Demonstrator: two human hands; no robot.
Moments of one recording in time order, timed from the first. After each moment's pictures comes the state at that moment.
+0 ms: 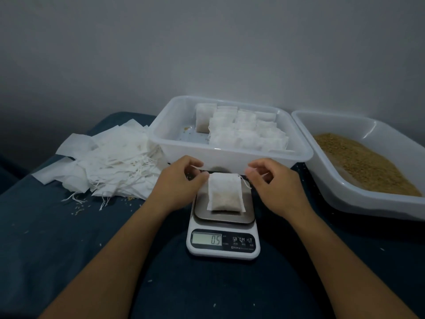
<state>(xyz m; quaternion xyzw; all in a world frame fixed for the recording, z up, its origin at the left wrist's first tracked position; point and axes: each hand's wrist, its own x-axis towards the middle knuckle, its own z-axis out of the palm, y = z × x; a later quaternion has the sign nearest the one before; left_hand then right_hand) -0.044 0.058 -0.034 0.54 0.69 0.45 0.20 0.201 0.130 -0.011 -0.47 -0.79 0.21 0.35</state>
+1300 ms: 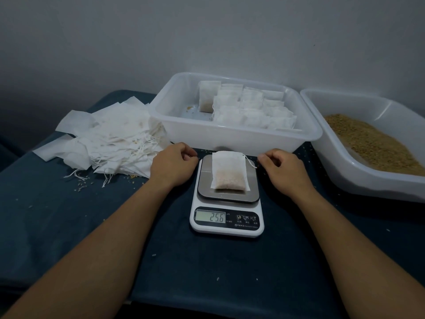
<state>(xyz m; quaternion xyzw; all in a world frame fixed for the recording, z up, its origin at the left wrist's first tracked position) -0.062 0.078 -0.063 0.49 0.78 0.35 0.14 0.213 0.164 -0.051 -0.52 -0.74 0.26 0.32</state>
